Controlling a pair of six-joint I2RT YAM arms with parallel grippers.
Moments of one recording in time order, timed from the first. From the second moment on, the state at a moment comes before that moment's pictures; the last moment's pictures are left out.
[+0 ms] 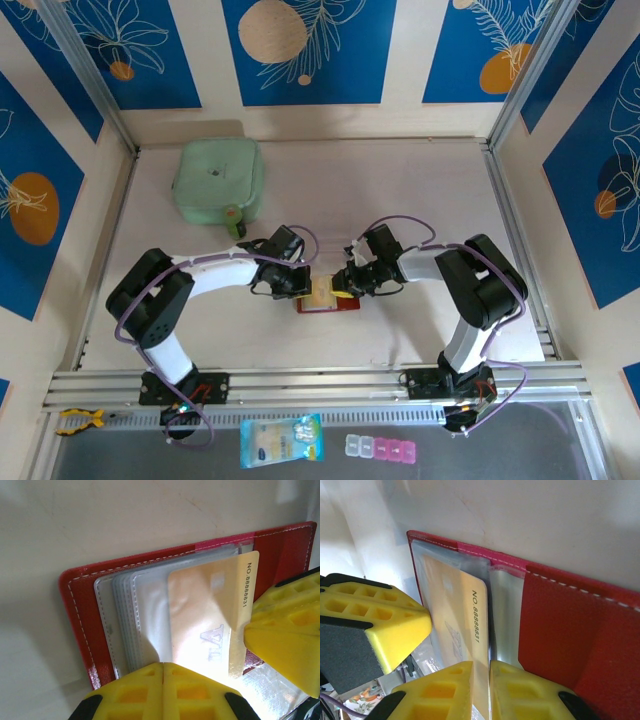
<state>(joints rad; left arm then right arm) -0.73 1.69 0.91 -0.38 0.35 -0.78 0.49 1.74 0.70 -0.06 -0.82 0.66</state>
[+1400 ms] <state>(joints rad) -0.73 1.69 0.91 -0.38 0.34 -0.78 0.41 1.55 0.74 -0.38 -0.73 0.50</state>
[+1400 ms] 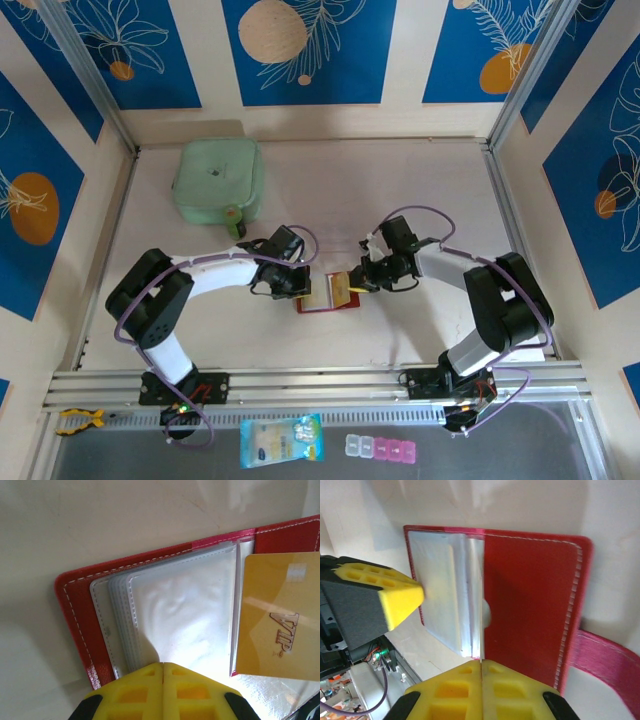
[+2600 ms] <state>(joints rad) -0.73 1.68 0.91 -0.38 0.34 -0.78 0.46 1.57 0.75 -0.35 -0.67 0.59</state>
